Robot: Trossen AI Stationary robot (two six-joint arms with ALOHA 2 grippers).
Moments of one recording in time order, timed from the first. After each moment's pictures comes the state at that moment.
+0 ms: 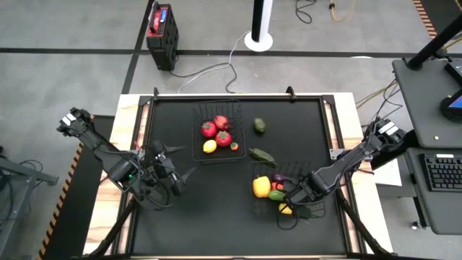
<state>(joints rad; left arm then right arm) -0.71 1.16 1.00 -0.73 -1.19 -0.60 0.56 1.52 1.00 -1.01 -0.03 0.86</state>
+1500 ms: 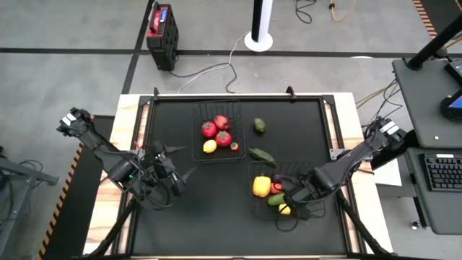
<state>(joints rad) -0.71 1.16 0.99 -0.72 -1.19 -0.62 0.55 1.50 1.17 -1.12 0.00 0.86</state>
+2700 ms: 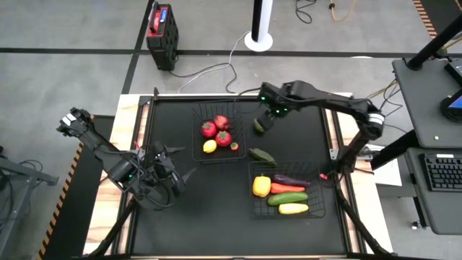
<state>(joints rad) -0.71 1.16 0.99 -0.68 -1.19 -0.63 -0.41 1.66 1.56 -1.19 0.20 0.42</state>
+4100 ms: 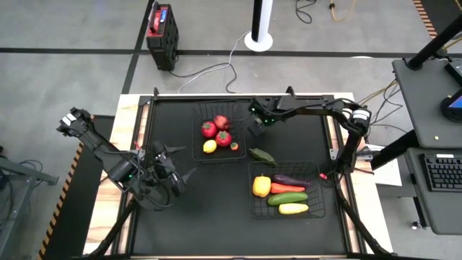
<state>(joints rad) -0.71 1.16 0.99 -0.69 -1.19 -0.59 -0.43 1.82 1.29 -0.73 0.18 0.38</state>
